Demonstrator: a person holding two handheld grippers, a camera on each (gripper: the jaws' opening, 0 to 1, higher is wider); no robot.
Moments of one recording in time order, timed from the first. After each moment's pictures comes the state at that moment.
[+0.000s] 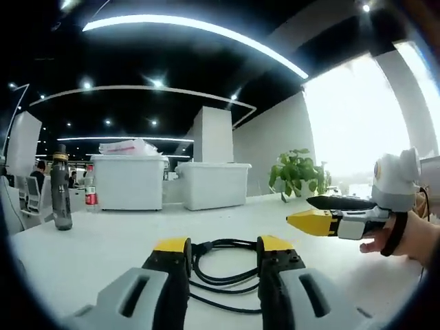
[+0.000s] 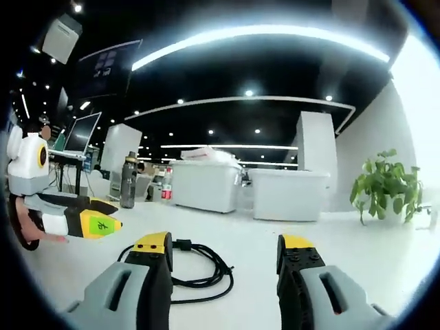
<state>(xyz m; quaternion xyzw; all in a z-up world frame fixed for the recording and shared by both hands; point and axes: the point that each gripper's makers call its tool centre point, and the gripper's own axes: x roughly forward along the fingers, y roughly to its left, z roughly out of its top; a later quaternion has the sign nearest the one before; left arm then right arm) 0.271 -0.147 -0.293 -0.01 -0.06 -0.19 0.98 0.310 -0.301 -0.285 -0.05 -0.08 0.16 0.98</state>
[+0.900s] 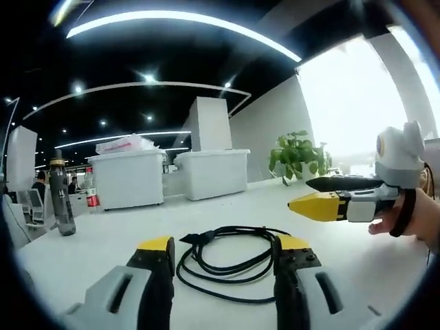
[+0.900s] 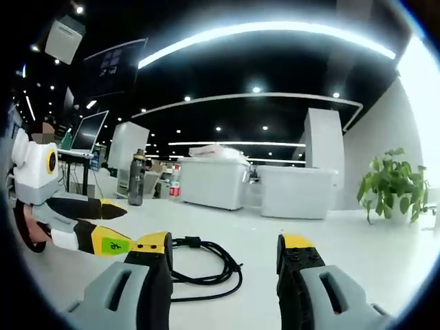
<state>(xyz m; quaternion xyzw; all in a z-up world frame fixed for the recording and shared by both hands) 0.275 -0.150 -0.310 0.05 -0.03 -0.18 0.98 0.307 -0.292 -0.289 -0.05 -0.07 0.19 0.98</state>
